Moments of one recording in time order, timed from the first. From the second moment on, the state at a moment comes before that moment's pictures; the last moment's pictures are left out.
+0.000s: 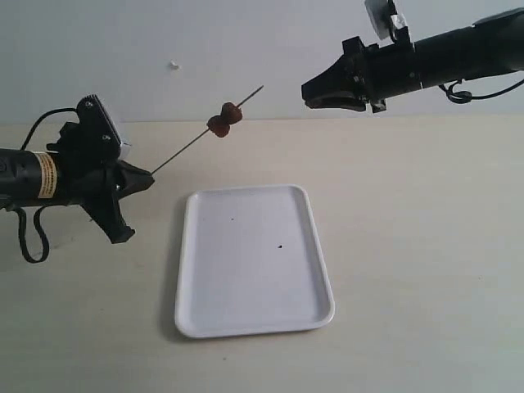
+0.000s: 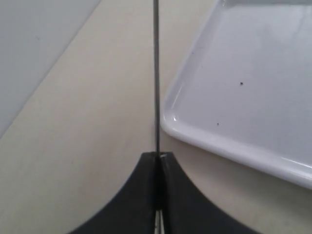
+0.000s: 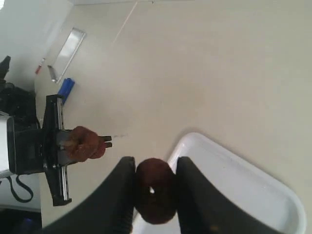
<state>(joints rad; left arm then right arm) -0.20 1.85 -0.86 1.10 -0.47 -0.24 -0.11 2.27 -1.79 1.29 1.22 -0.90</state>
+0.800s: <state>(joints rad) -0.23 1.85 -0.86 1.11 -0.37 -0.16 -0.01 2.25 -1.79 1.24 1.22 -0.83</state>
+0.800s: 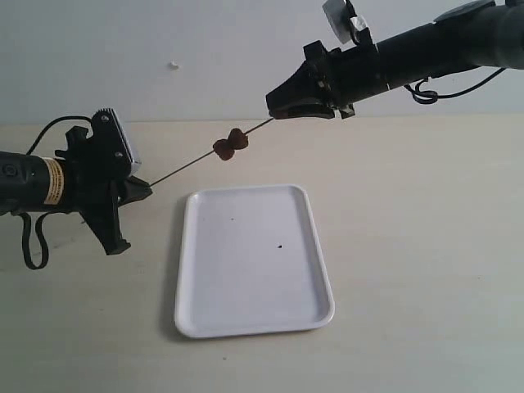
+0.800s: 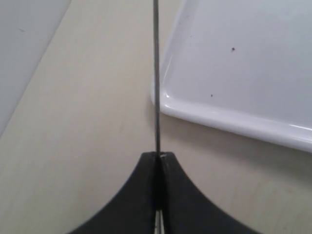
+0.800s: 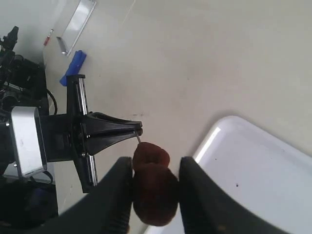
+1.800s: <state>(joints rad) -0.23 1.85 -0.86 1.10 -0.32 -0.13 0.00 2.25 -1.79 1.12 1.22 -0.80</state>
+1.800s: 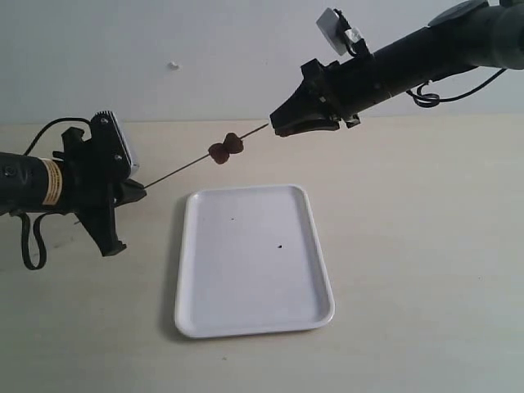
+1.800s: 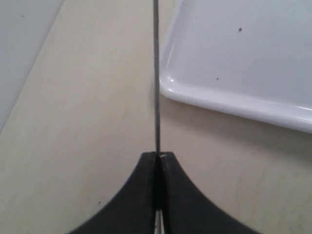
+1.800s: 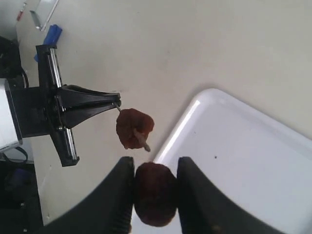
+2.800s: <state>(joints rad) -0.23 1.85 -0.86 1.12 -0.35 -0.13 0.02 2.25 -1.79 1.12 1.22 -0.80</state>
